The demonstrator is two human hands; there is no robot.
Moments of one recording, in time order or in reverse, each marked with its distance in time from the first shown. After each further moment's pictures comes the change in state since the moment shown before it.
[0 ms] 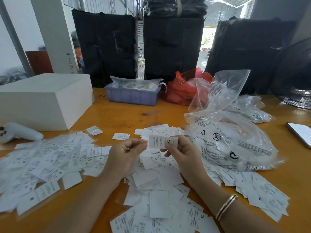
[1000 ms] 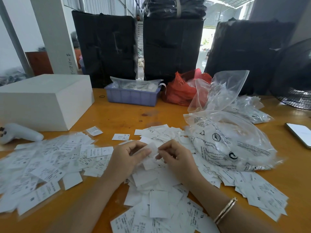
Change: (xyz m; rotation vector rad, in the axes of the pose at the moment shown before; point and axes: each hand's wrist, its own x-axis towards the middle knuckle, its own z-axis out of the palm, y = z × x) left_hand -0.002 0.000 -0.001 0.128 -0.096 0.134; right_hand -0.002 0.002 0.007 -0.264 -0.098 0.029
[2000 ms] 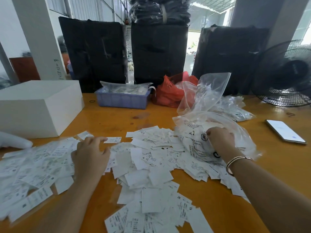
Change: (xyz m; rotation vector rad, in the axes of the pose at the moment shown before) left_hand 0.011 -0.022 -0.036 0.855 0.359 -0.158; right_hand 0.045 0.047 -0.137 -1.018 0.190 0.498
